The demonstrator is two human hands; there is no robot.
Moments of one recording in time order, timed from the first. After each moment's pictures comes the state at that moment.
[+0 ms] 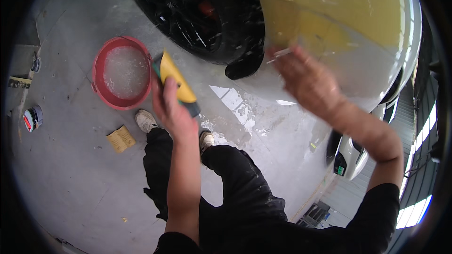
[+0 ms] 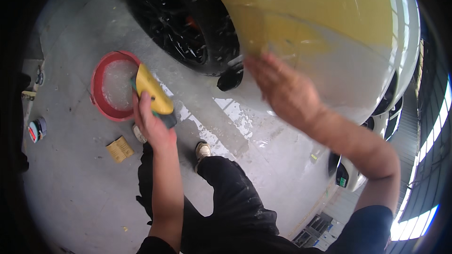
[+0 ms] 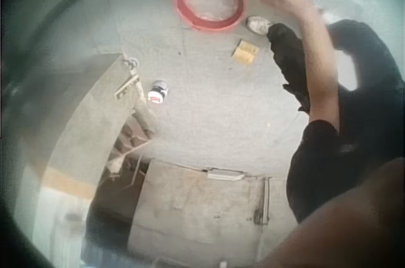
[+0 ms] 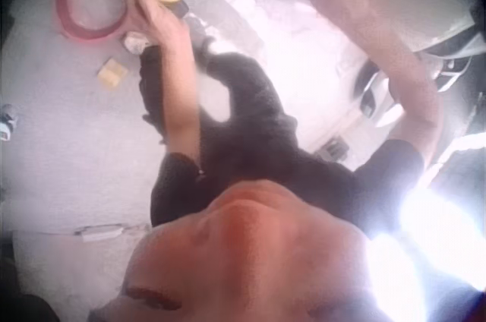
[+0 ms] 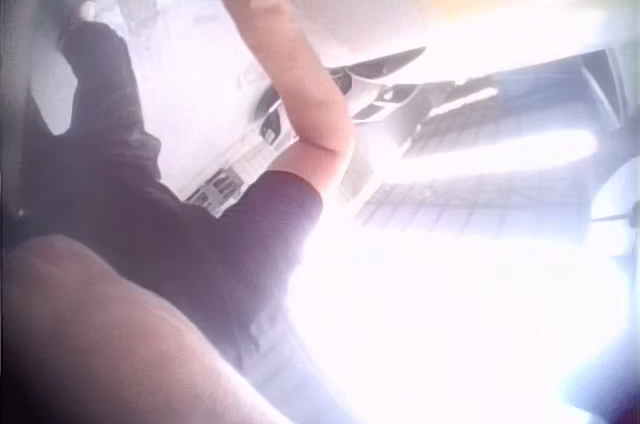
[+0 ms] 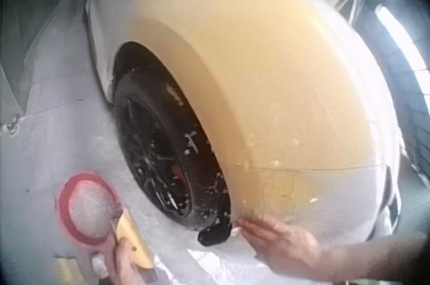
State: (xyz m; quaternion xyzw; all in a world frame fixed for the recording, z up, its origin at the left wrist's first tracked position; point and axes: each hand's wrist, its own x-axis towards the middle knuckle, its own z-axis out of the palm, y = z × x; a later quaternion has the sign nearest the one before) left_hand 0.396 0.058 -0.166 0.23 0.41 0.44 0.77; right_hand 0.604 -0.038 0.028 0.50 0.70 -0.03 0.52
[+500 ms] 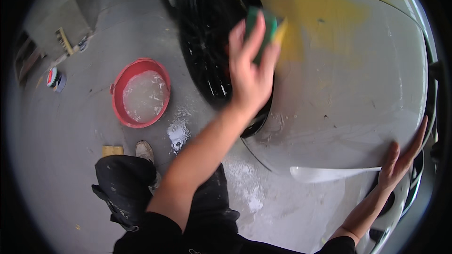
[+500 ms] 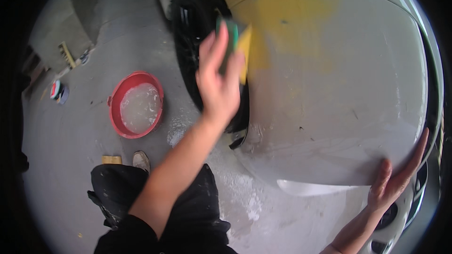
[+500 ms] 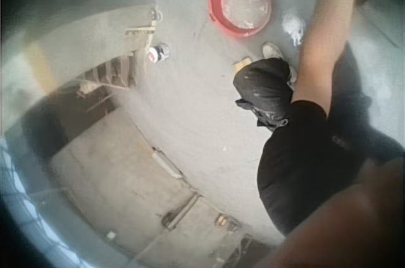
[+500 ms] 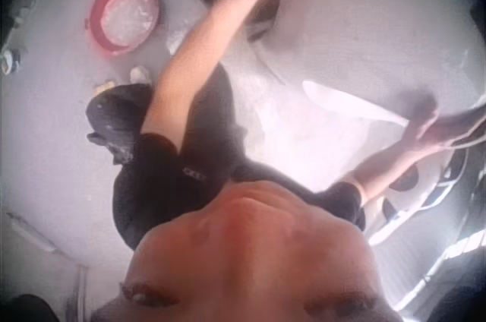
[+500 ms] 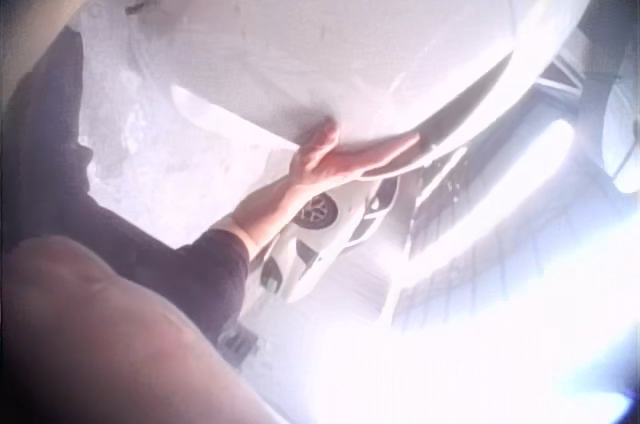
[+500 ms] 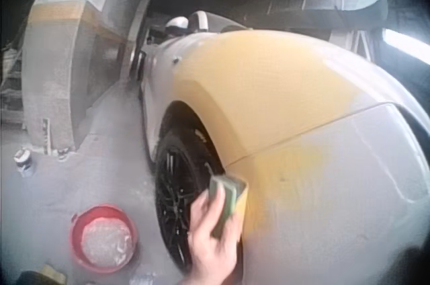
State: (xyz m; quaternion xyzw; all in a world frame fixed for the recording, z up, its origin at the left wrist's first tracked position) left_hand 0.568 0.047 -0.182 0.51 0.13 0.73 0.44; right_hand 0.687 -0.244 0.017 0.71 0.56 0.42 -0.11
